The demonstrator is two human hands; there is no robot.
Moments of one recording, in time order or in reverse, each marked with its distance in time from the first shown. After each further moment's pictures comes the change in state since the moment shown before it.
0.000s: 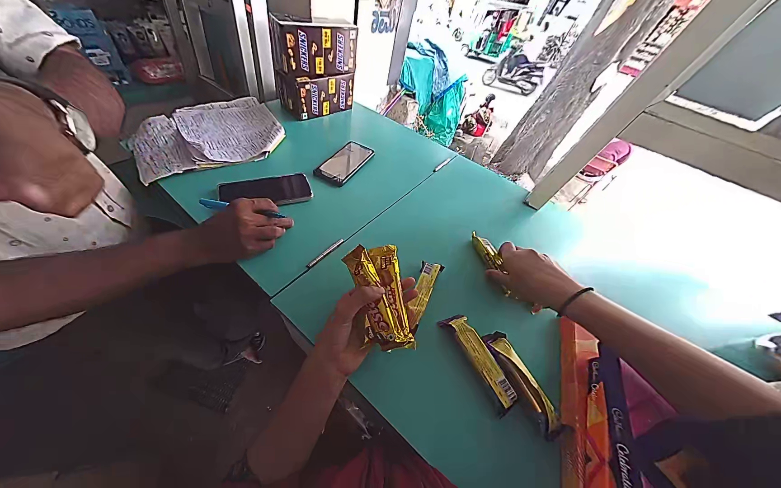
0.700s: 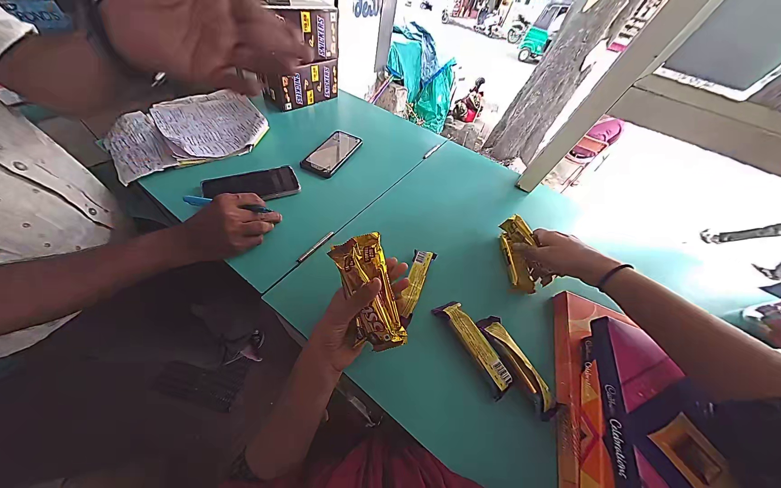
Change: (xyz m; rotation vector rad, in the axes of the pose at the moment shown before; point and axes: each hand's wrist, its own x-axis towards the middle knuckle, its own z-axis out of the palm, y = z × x) left_hand 0.002 -0.004 -0.012 0.101 -0.119 0.039; right_hand 0.004 0.061 -0.003 0.423 -0.040 0.172
